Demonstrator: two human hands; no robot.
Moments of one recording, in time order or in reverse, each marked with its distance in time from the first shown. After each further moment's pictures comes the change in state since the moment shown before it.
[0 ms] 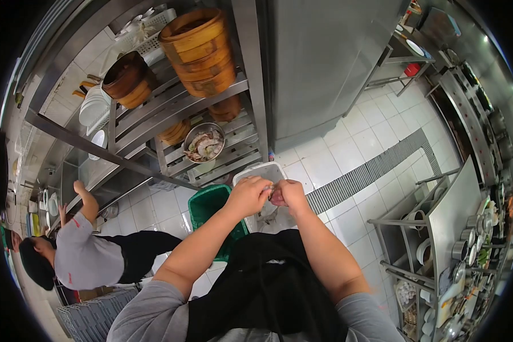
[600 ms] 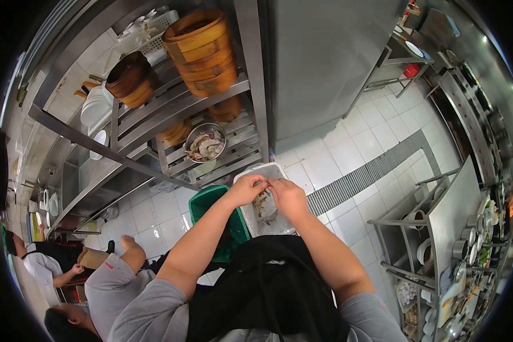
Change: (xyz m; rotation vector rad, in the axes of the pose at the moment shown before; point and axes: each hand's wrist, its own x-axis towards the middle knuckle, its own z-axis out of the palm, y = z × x) left_hand 0.007 -0.037 0.006 -0.492 -0.298 -0.467; right_hand -0.034 0.004 0.006 -1.176 0.174 -1.301
